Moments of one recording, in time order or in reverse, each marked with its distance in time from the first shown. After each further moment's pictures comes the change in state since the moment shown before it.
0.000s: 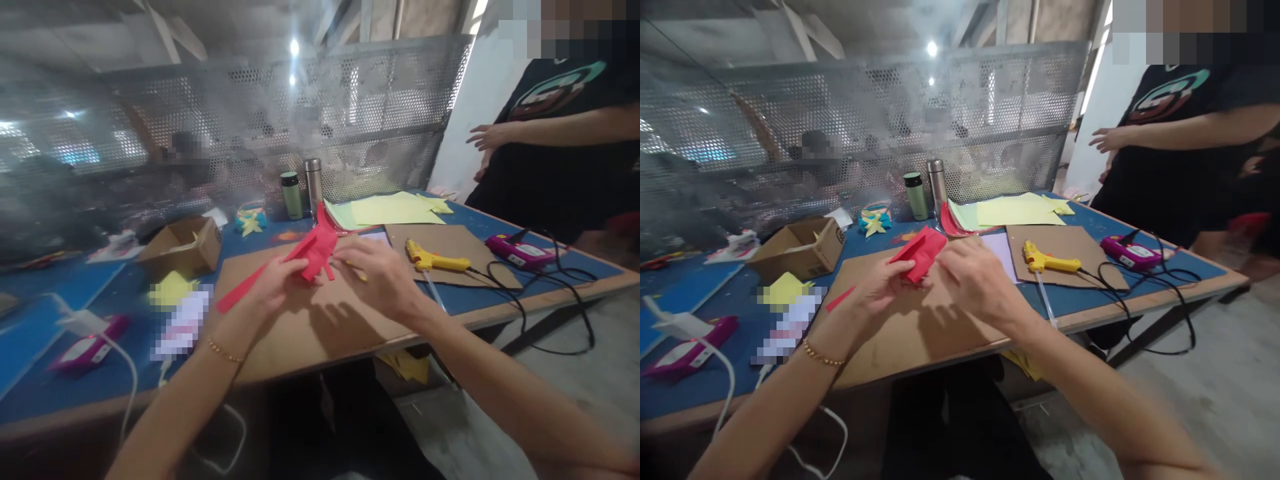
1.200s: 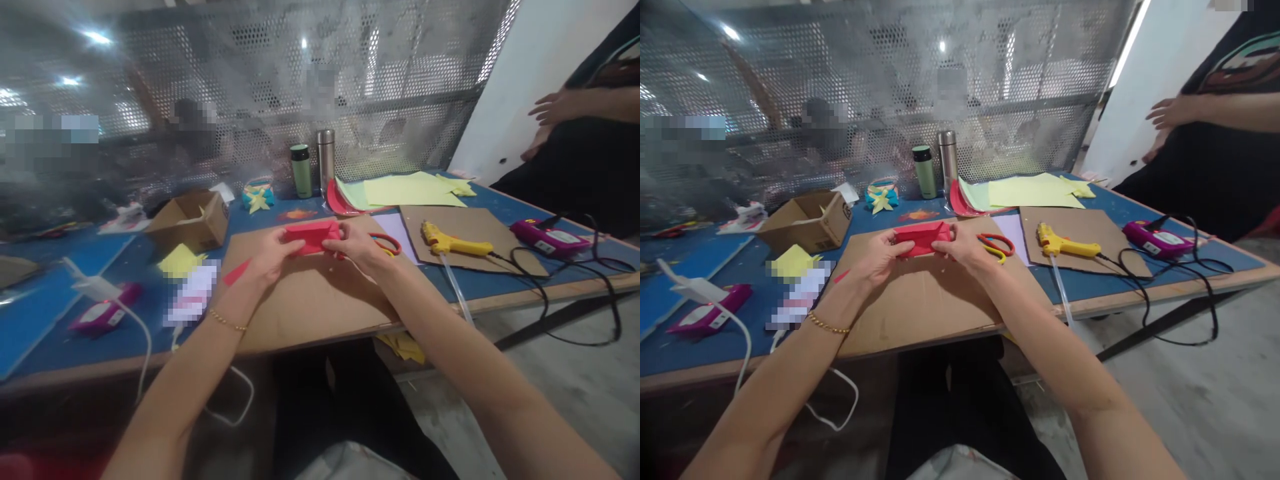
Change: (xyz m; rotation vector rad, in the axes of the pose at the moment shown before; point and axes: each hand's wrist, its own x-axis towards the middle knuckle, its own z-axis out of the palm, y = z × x) left_hand 0.016 -0.013 -0.034 0.079 0.158 0.181; right_hand 0.026 0.021 0.077 1.037 -0.200 0.980
